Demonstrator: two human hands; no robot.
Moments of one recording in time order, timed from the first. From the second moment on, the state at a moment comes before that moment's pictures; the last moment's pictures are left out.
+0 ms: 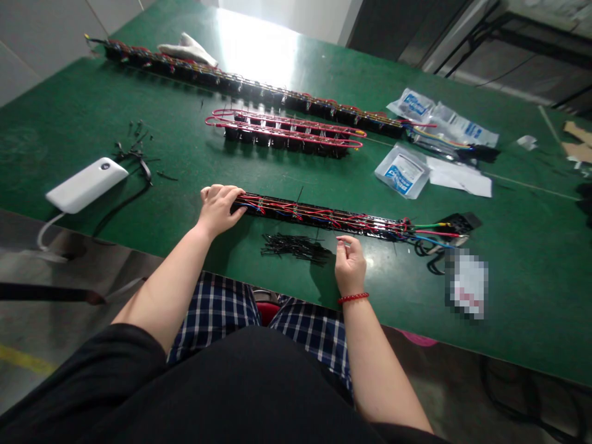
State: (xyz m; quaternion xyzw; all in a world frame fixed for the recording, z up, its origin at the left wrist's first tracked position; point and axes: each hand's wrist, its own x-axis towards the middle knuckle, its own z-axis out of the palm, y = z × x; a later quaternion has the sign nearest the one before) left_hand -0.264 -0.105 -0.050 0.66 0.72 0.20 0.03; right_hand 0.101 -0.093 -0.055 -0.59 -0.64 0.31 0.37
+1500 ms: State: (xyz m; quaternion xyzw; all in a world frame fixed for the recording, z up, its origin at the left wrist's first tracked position) left_hand -0.208 -0.067 -0.056 0.69 0.68 0.26 0.03; right_hand 0.076 0.002 -0.035 -0.55 -0.83 0.00 0.11
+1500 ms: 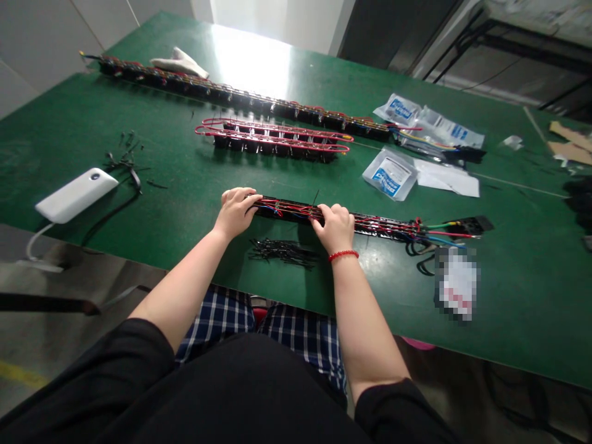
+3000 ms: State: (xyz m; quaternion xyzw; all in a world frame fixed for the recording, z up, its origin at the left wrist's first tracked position) left_hand -0.216 -0.064 -0.070 0.71 0.63 0.32 0.05; right_hand 0.119 -0.011 -0.062 -0.49 -0.81 0.06 0.32
